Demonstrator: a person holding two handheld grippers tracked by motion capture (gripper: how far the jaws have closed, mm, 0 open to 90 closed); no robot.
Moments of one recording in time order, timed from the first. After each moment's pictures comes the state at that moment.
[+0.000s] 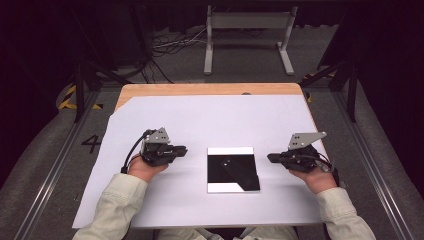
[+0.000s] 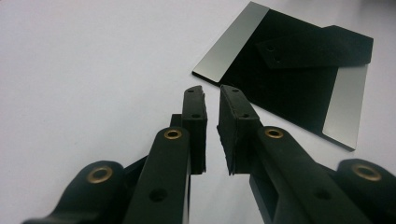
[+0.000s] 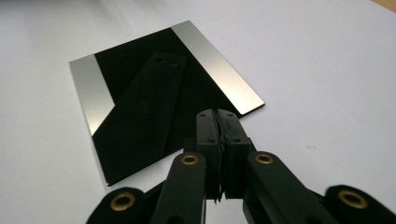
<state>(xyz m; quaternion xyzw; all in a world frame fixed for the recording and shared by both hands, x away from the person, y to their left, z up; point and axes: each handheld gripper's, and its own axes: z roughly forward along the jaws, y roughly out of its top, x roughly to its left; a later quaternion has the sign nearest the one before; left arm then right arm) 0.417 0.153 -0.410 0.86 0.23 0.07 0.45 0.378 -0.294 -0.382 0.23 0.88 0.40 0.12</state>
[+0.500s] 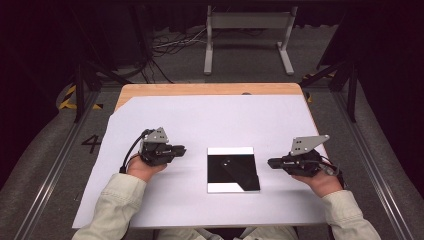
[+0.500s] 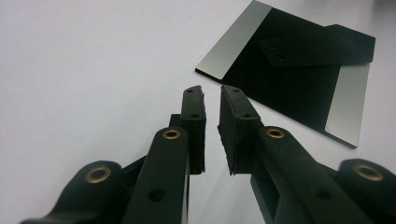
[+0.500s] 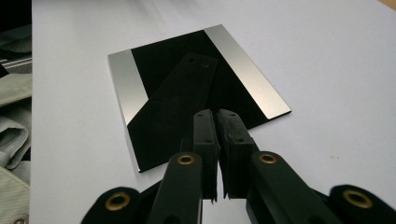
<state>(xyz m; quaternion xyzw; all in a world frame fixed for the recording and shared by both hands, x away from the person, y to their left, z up) 0.418 0.156 -0.411 0.86 0.23 0.07 0.44 0.366 -0.295 -0.375 0.18 0.89 0.41 0.10</state>
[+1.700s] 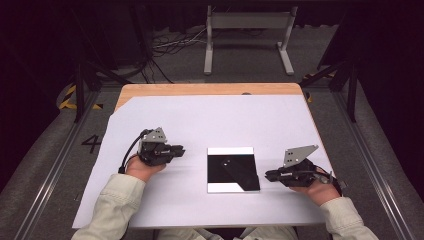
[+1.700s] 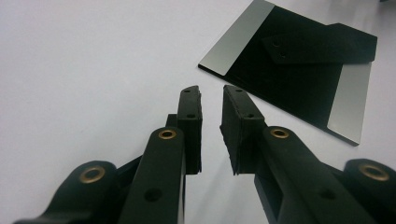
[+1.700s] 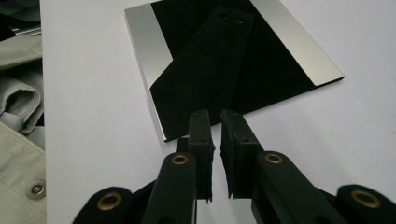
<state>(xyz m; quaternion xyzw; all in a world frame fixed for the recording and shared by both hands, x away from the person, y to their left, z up) 0.419 0.160 -0.413 0.86 0.24 0.07 0.44 0.353 -0.285 -0.399 0.17 0.92 0.36 0.07</state>
